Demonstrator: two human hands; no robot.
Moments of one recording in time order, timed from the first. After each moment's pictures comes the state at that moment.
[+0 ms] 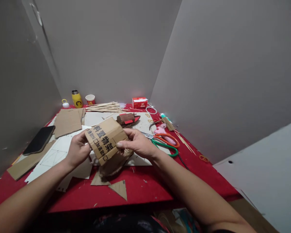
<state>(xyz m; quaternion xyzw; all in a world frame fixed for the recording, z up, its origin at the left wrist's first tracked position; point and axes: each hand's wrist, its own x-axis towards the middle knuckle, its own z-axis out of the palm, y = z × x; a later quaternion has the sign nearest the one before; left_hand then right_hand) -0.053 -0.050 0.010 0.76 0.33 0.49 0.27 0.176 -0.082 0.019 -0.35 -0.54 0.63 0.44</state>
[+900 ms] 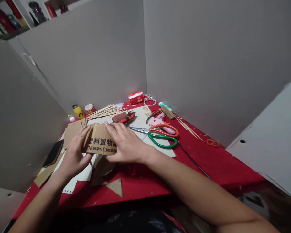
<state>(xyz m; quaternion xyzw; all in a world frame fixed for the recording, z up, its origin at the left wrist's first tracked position) -0.032 -0.081 0.058 0.90 0.33 0.29 -0.09 0.195 -0.105 0.033 -0.45 -0.83 0.01 0.33</state>
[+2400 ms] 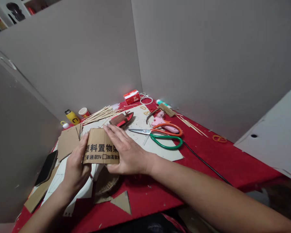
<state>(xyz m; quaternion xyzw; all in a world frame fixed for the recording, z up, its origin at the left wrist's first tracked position) -0.027 -0.055 0.034 0.89 0.31 0.32 -0.02 0.190 -0.091 0.011 -0.39 -0.81 0.03 0.44</state>
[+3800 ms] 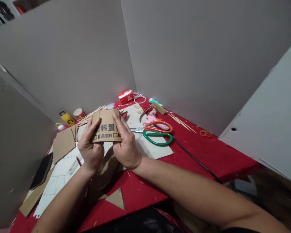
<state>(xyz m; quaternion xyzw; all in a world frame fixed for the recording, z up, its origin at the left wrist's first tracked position) 0.067 -0.045 0.036 0.78 0.25 0.57 0.05 0.180 -0.085 0.005 -0.49 -0.57 -0.03 0.66</state>
